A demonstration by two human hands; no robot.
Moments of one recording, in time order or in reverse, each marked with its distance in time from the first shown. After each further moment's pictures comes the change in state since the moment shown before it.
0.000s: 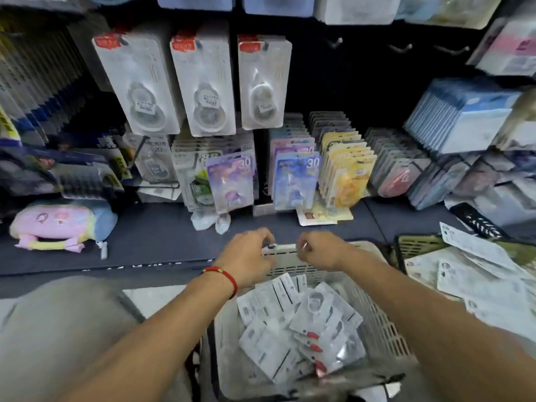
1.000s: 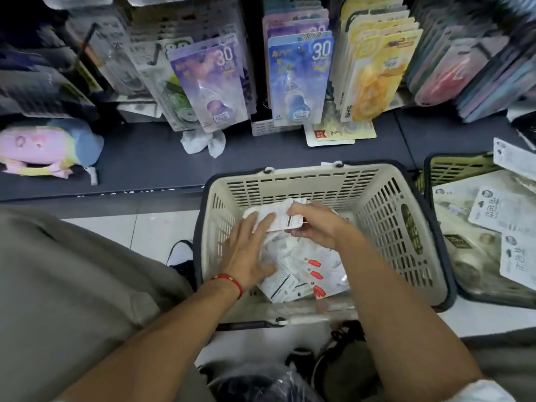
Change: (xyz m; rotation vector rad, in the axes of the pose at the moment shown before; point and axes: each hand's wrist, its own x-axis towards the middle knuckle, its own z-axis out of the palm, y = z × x) left_hand -0.026 -0.087 0.174 0.135 -0.067 -0.078; right_hand 0.034 0.058 0.149 1.464 -0.257 0.269
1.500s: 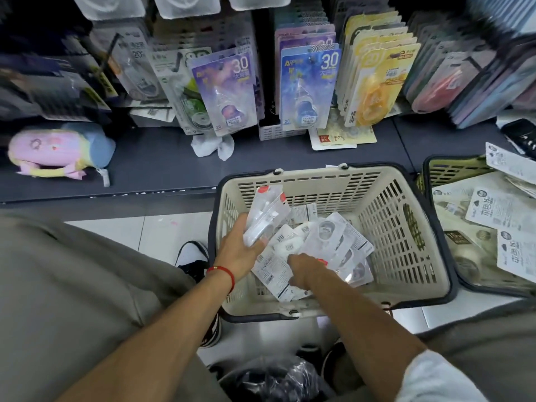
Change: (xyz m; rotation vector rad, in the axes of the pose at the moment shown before) left_hand -0.016 -0.014 -0.029 -0.697 0.134 -0.139; right_hand 0.000 0.101 0.037 -1.482 -0.008 0.129
